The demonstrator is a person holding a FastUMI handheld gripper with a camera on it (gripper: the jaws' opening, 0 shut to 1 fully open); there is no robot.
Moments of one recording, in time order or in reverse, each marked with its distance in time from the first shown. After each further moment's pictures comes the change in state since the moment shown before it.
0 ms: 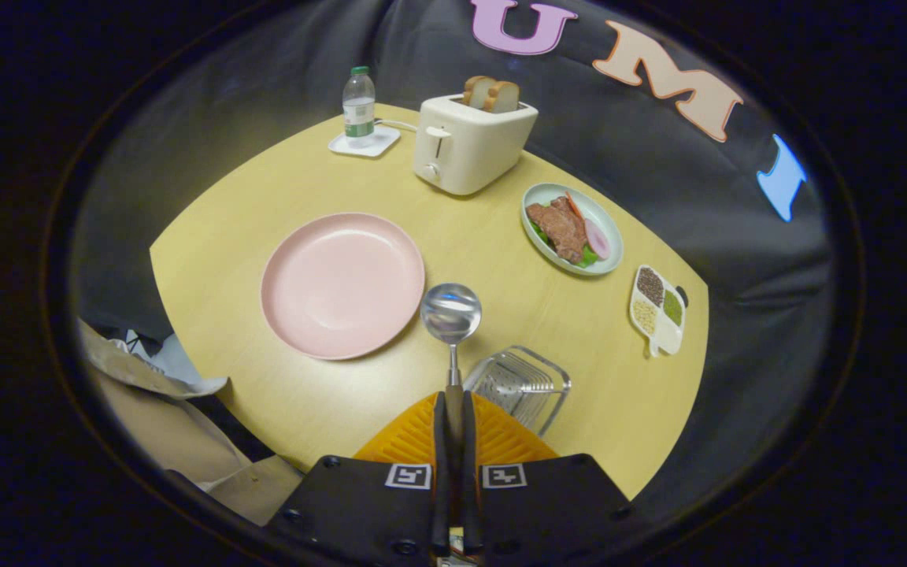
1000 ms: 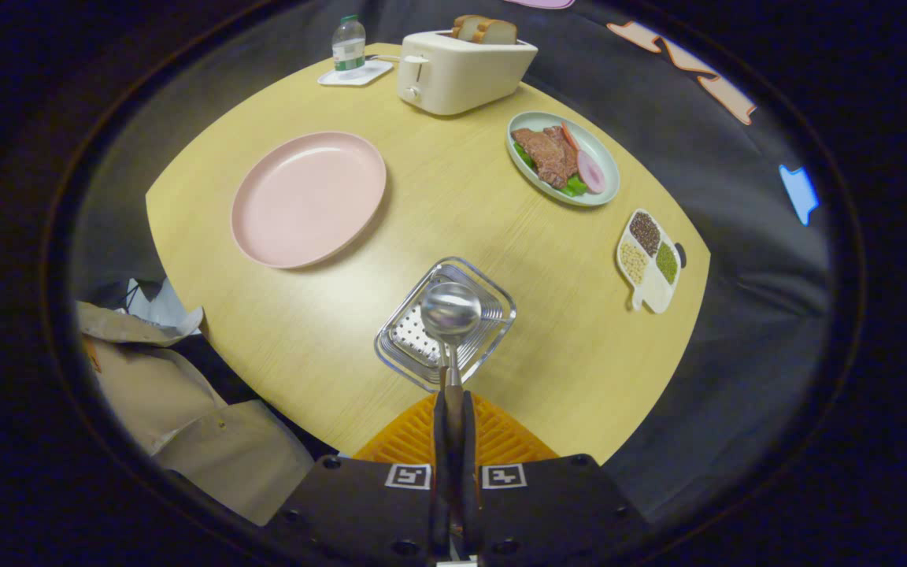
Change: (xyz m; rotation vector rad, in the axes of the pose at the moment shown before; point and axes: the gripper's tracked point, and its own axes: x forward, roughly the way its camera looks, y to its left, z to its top) arm -0.004 -0.053 -0.050 -0.090 0.314 0.019
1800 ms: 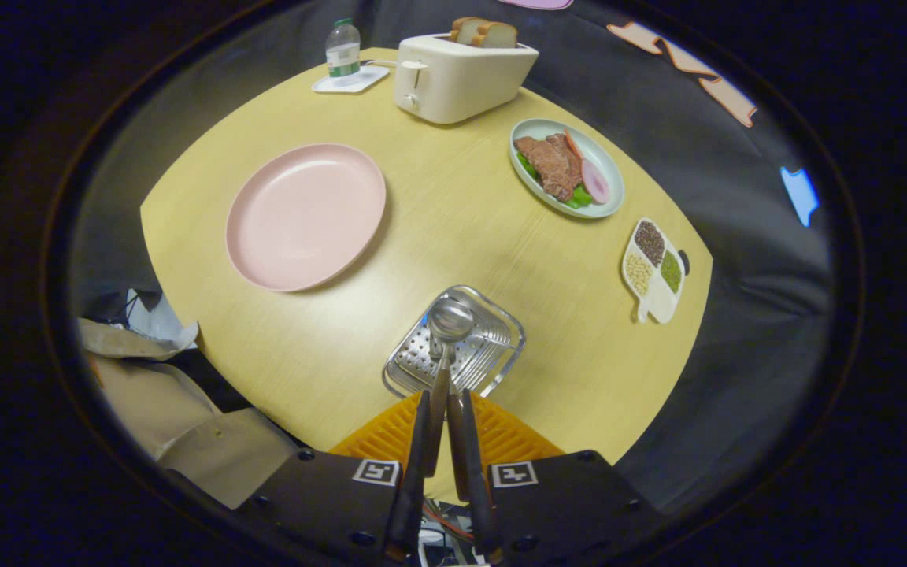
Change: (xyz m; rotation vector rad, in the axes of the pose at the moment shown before) arm 0.003 0.009 0.024 0.034 -0.061 -0.005
